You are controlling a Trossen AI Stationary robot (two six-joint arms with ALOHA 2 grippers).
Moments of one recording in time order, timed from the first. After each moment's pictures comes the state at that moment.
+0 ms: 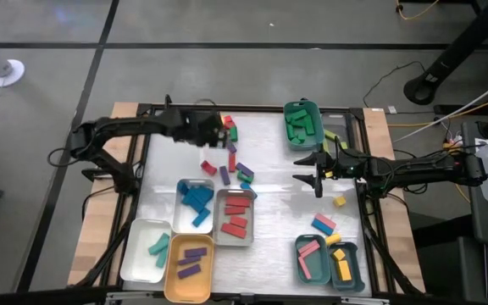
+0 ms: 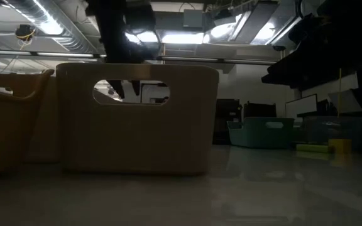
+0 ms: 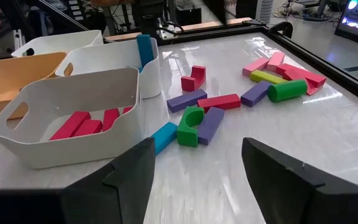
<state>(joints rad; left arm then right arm) 0.34 1.52 1.18 -0.85 -0.27 -0.99 -0.09 0.77 0.25 0.25 -0.01 0.10</state>
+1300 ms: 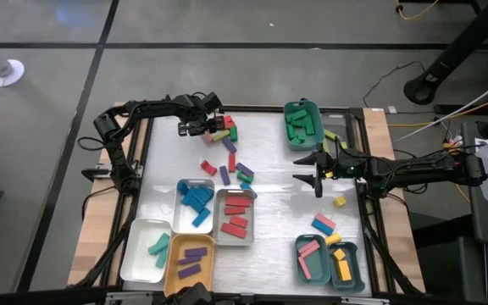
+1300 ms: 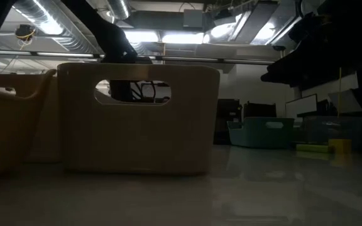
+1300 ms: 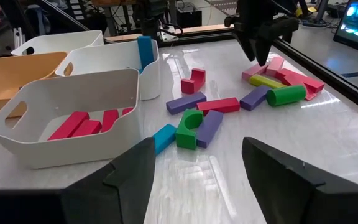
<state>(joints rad) 0.67 1.80 1.19 -0.72 -0.11 -1.02 -0.09 0.77 0.25 0.26 -0.01 0.07</state>
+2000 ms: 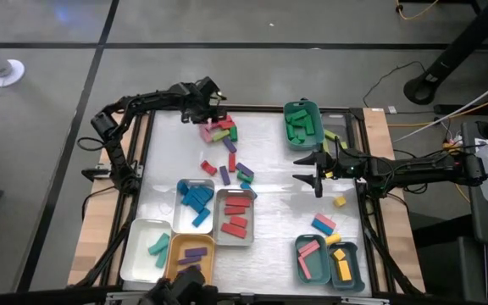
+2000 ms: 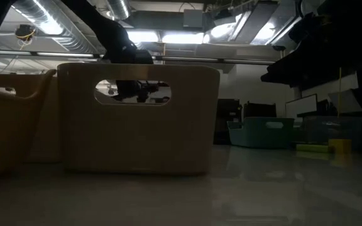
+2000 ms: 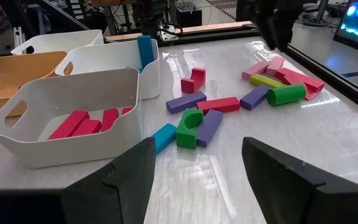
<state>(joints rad) 0.76 1.79 1.29 -0.72 0.04 -0.79 -0.09 0.77 0.25 0.26 -0.01 0.07</state>
